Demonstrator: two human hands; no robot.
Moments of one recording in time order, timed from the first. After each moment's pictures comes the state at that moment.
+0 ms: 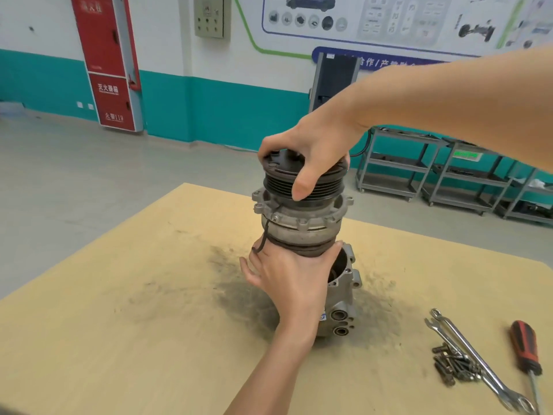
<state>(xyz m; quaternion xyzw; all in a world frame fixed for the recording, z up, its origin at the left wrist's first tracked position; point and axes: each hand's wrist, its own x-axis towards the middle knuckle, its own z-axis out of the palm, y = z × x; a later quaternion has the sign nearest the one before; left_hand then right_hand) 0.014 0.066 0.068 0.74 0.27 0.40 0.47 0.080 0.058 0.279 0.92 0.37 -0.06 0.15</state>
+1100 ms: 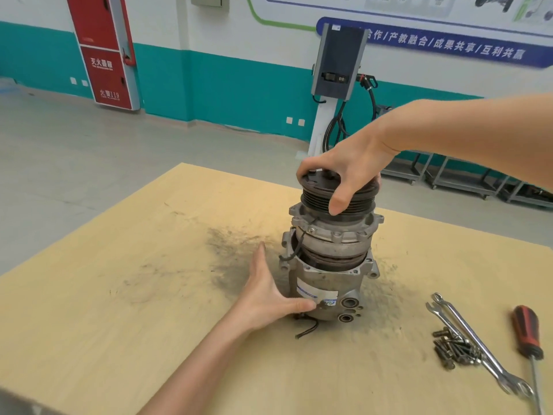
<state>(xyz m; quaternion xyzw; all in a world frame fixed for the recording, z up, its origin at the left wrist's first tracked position) 0.003 0.135 0.000 0.83 0.05 -0.03 0.55 0.128 0.018 0.240 0.88 0.36 -0.26 0.16</state>
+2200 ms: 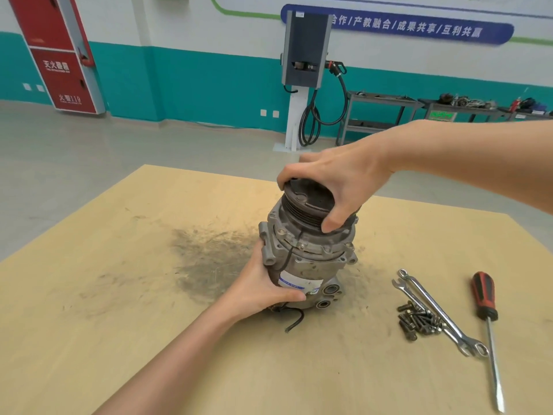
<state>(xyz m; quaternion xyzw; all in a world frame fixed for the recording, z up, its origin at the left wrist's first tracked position) 0.041 0.106 -0.023 0.80 -0.08 -0.01 0.60 0.116 -0.054 0.210 0.85 0.49 -0.12 0.15</state>
